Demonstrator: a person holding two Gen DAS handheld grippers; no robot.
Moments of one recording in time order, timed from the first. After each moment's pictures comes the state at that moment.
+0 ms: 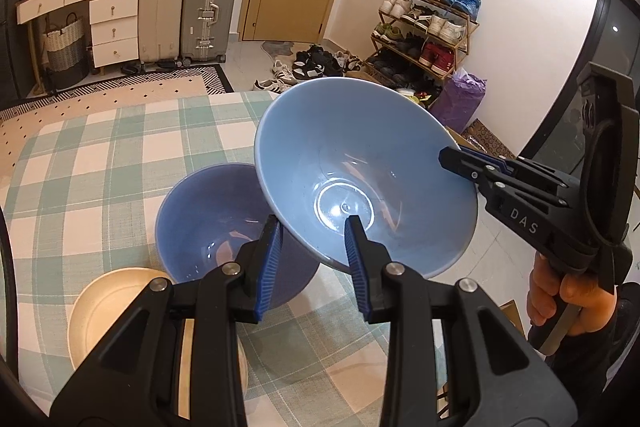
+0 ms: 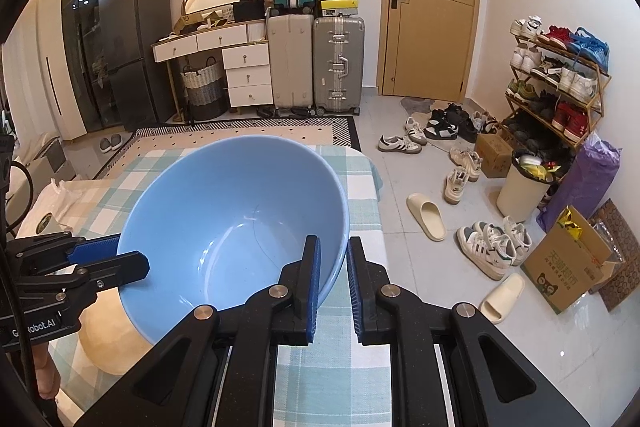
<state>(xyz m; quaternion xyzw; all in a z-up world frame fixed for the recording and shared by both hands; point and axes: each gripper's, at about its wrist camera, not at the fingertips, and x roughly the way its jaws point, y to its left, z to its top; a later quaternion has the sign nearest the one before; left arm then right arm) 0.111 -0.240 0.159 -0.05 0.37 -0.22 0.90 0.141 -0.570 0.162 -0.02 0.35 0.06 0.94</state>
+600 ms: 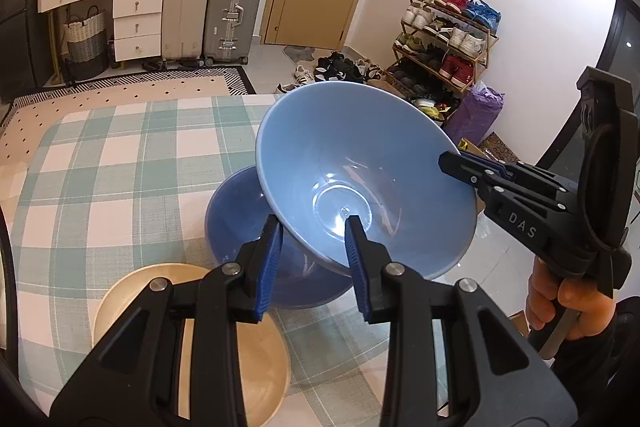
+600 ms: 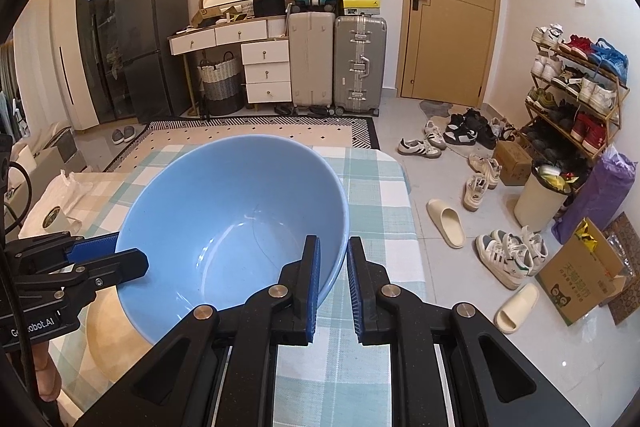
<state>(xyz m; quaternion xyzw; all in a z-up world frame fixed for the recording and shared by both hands) 0.108 -0.191 0.159 -0.07 0.37 -0.19 0.91 0.166 -0.521 0.152 -0.03 0.35 0.09 0.93</state>
